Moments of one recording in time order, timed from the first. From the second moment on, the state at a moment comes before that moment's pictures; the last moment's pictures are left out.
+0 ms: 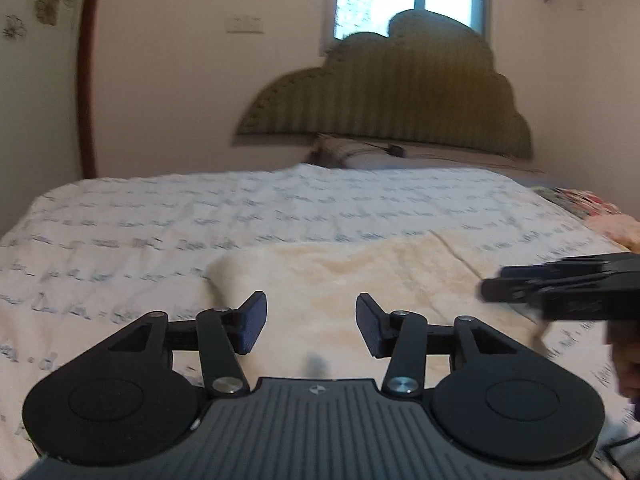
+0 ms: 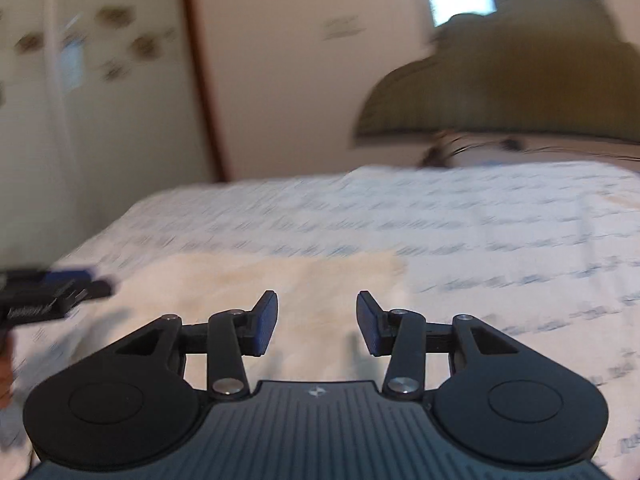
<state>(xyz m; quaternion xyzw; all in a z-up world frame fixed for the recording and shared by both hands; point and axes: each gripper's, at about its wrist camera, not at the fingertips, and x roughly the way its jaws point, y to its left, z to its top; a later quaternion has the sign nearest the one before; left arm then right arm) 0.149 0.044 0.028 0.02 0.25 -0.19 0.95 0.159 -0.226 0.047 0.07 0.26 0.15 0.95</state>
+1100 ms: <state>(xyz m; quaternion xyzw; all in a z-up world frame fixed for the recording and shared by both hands) 0.078 -0.006 0.002 0.07 0.31 -0.06 0.95 0.053 -0.206 0.038 0.12 0.31 0.10 0.94</state>
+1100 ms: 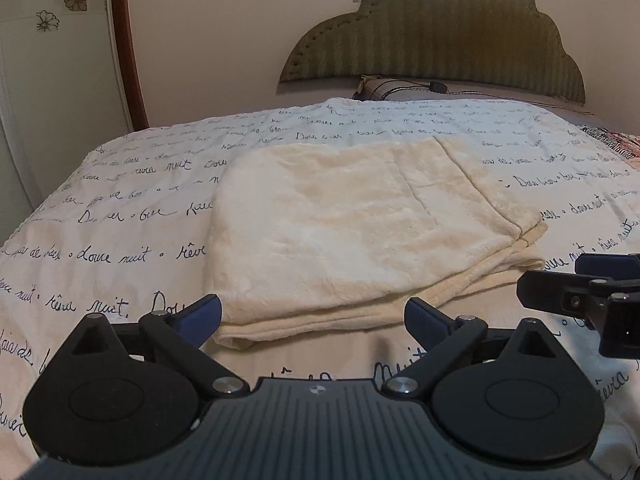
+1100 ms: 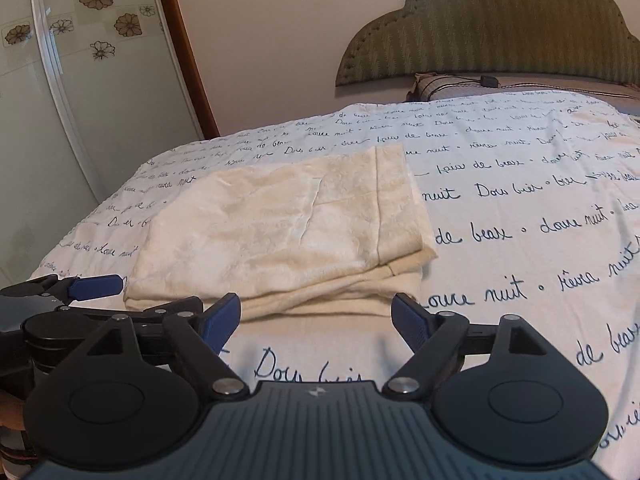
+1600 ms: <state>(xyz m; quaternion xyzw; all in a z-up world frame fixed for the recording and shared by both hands) 0.047 0.005 -0.006 0.05 0.33 -0.04 0.94 0.017 -0.185 0.035 0.06 0.31 0.11 0.94</state>
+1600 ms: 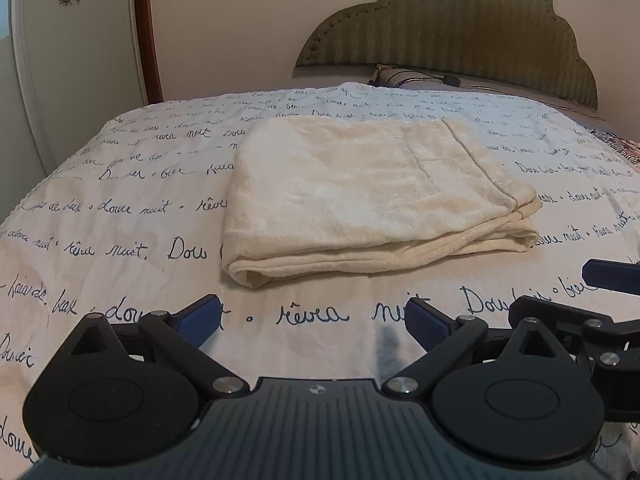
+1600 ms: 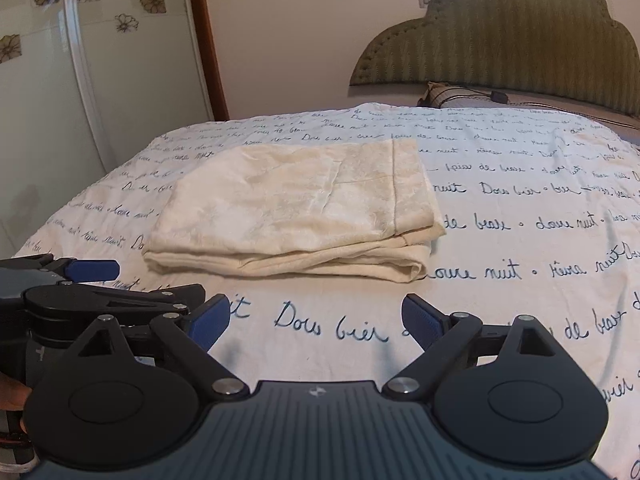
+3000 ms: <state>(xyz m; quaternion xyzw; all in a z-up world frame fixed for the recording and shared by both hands) 0.037 0.017 -0.039 0.03 0.32 -0.03 0.95 0.021 -0.187 -0.015 0.06 0.32 0.08 0.94</state>
